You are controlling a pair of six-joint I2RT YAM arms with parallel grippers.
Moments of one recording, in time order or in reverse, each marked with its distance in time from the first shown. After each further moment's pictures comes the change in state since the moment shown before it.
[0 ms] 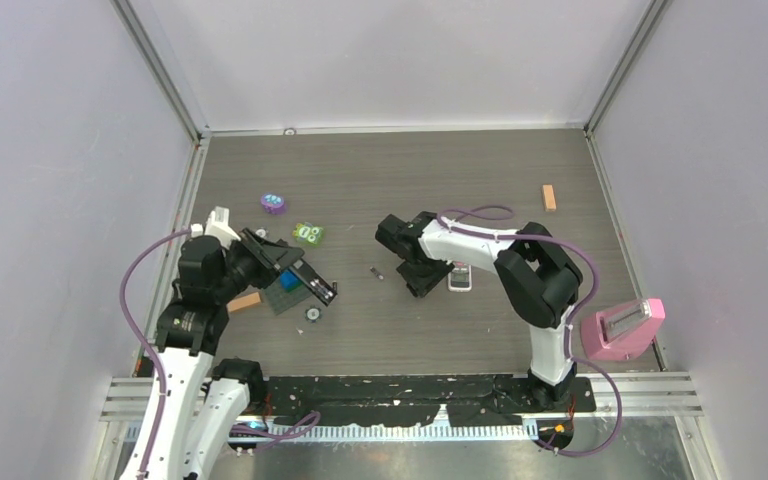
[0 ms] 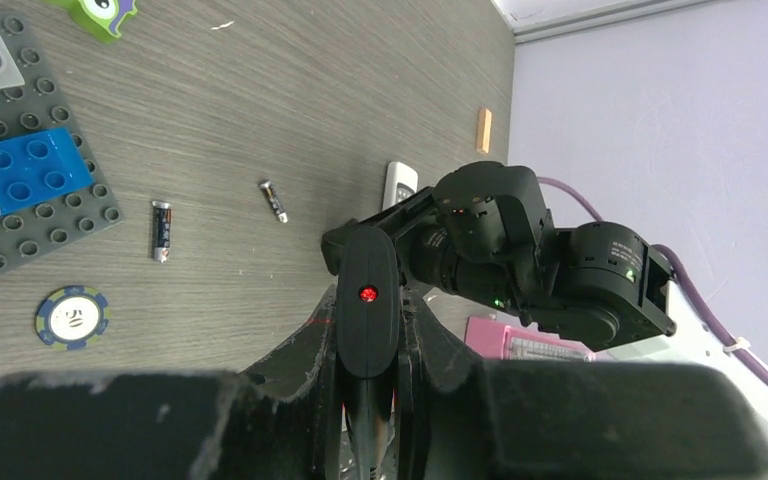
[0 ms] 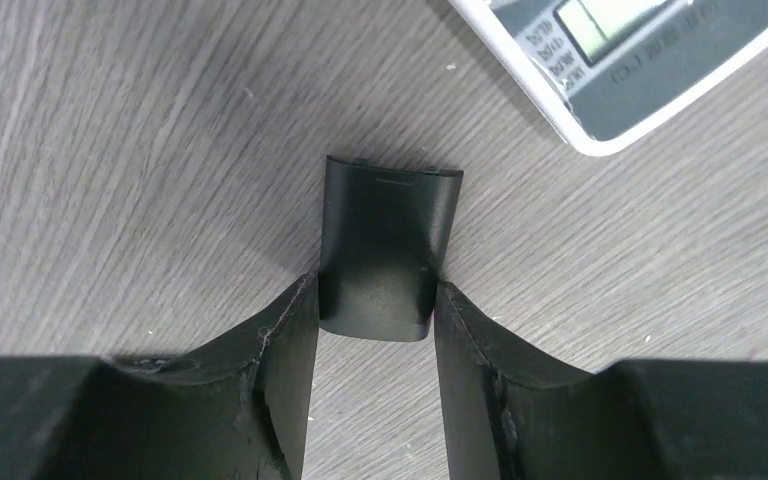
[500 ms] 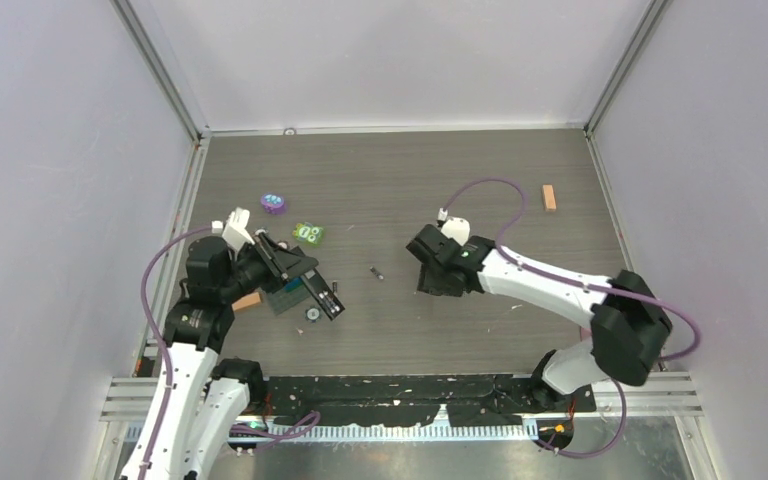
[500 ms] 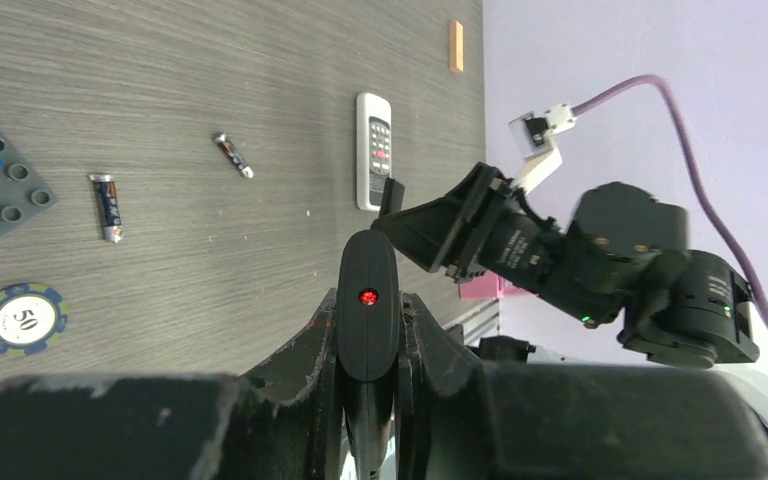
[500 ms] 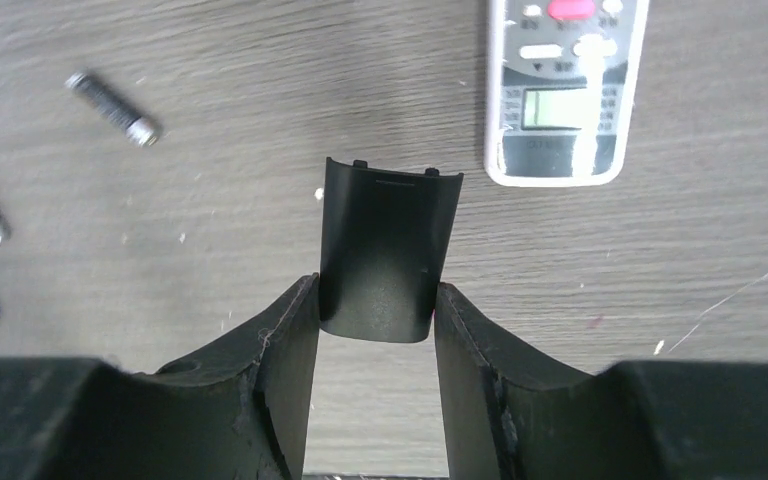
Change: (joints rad) left arm -0.002 0.008 -0.072 0.077 0.187 0.061; right arm 0.043 -0.436 -0.329 0.247 0.074 -0.716
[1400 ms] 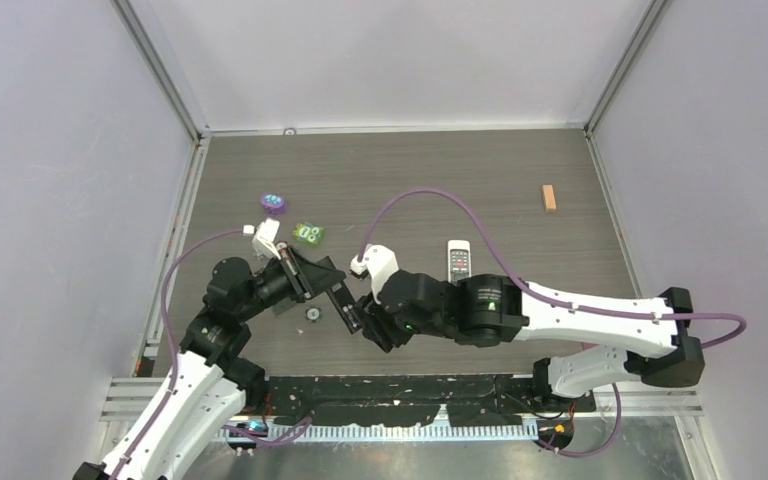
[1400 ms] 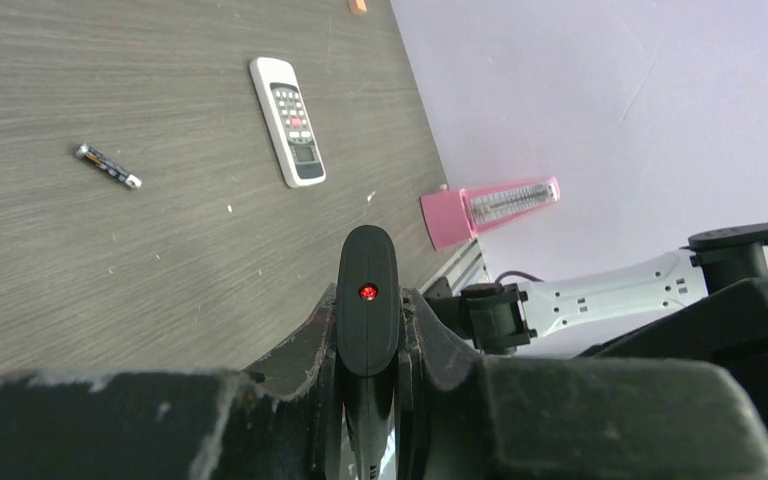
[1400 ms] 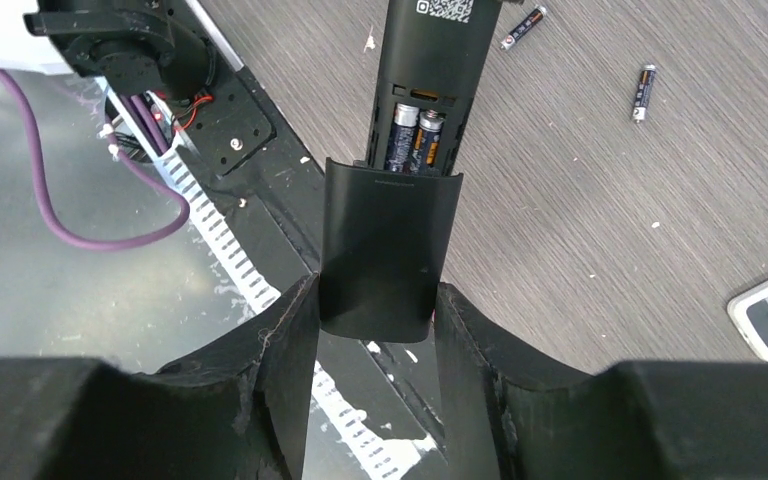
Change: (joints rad) left arm -0.297 -0.079 -0.193 0.356 -0.051 -0.036; right arm 0.530 -0.238 0.289 -0.017 -0.115 -0.587
